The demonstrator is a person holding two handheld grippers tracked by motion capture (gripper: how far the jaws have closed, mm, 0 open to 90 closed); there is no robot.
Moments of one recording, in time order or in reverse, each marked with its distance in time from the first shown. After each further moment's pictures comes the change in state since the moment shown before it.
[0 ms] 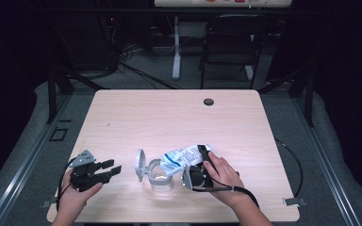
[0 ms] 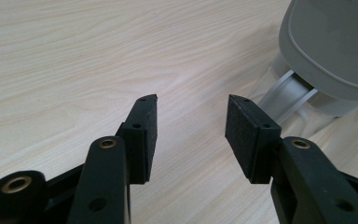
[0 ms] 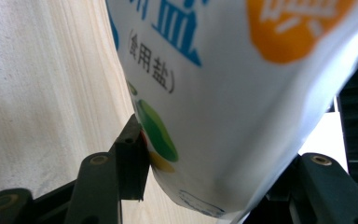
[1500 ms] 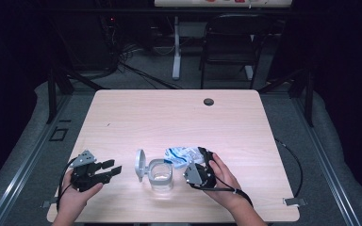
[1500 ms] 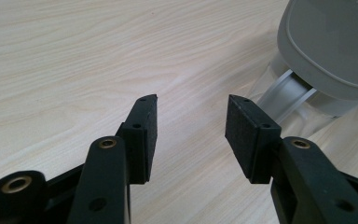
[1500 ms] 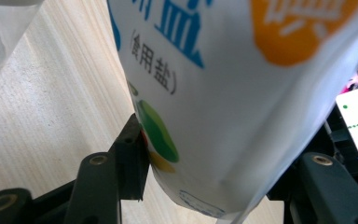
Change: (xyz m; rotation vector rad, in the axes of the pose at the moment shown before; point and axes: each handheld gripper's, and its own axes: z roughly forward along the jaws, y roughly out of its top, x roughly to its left) left arm -0.001 0.000 0.000 0.005 0.000 0.004; right arm -0.002 -0.005 -0.003 -0.029 0.096 0.276
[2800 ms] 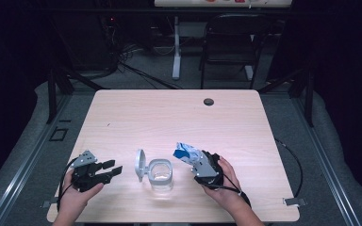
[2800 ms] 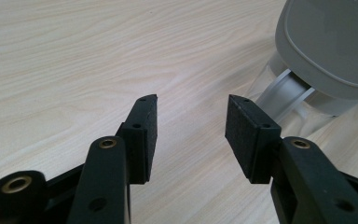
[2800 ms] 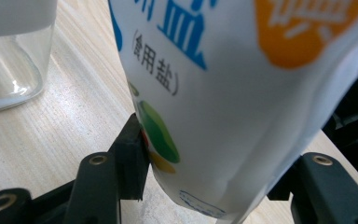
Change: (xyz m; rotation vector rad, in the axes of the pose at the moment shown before) left arm -0.002 0.000 0.001 0.000 0.000 0.003; right arm -0.008 -0.017 -0.002 -0.008 0.130 0.277
